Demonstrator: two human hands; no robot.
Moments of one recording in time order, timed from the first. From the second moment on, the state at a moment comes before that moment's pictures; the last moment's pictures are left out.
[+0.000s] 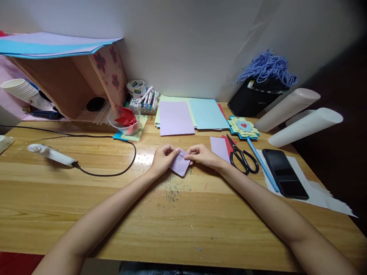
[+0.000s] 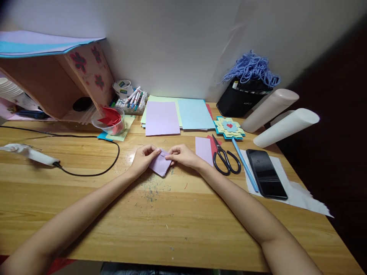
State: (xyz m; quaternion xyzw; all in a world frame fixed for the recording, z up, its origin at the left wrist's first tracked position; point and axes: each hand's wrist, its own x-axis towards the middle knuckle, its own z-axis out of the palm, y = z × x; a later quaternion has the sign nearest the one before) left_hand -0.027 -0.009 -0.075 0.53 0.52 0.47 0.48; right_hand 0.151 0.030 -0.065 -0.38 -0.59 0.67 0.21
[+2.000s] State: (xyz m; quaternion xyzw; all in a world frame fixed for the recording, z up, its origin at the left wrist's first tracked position) left_hand -0.039 -0.004 -0.054 0.52 0.47 0.30 0.64; right_hand 0.145 0.006 -0.069 -0.32 -0.84 0.14 0.43
